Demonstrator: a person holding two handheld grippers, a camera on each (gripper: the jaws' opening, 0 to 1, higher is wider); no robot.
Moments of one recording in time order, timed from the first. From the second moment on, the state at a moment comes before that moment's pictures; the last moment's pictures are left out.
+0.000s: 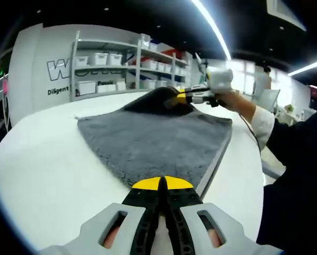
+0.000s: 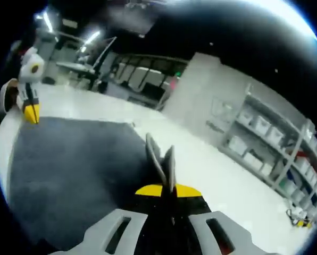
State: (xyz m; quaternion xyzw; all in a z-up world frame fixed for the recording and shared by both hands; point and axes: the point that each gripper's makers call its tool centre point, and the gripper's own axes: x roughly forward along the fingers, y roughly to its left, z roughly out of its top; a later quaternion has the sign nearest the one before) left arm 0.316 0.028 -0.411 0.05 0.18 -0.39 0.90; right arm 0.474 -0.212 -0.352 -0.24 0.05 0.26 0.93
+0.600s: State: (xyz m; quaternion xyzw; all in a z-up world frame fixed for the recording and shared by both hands) left arm 0.318 0.027 -0.412 0.05 0.18 -0.39 0.90; right arm 0.495 -0.254 -0.356 -0.18 0.04 0.18 0.97
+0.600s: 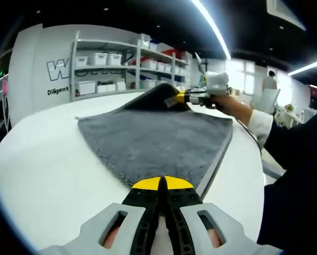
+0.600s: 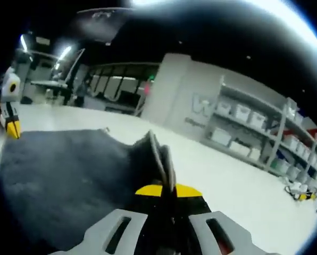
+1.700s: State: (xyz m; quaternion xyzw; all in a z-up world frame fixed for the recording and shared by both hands) left arm 0.317 0.014 -0.411 0.07 0.17 -0.40 0.90; right arm 0.507 -0.316 -0.377 -0.17 0.09 0.08 0.98
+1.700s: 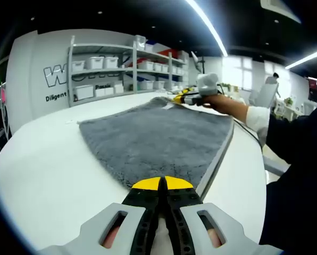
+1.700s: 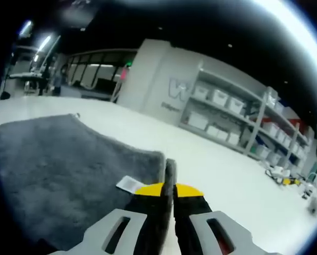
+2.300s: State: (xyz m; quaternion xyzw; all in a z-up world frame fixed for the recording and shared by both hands) left arm 0.317 0.015 -0.411 0.07 0.16 -0.40 0.90; right arm 0.509 -0.322 -0.389 -0.10 0.11 0.09 0.99
